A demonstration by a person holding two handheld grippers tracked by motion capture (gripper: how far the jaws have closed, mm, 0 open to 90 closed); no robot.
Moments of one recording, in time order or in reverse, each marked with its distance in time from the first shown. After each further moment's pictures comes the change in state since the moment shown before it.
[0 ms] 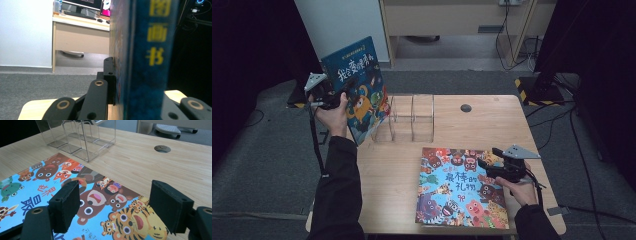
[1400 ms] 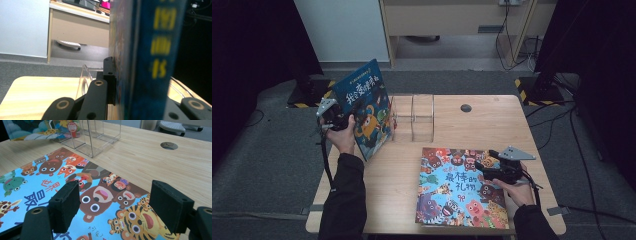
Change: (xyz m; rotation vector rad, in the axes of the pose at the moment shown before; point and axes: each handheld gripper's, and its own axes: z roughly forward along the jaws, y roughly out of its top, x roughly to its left) left arm 0.015 -0.078 -0.005 0.031 -0.036 -0.037; right arm 0.007 -0.003 0.005 0.028 0.016 -0.023
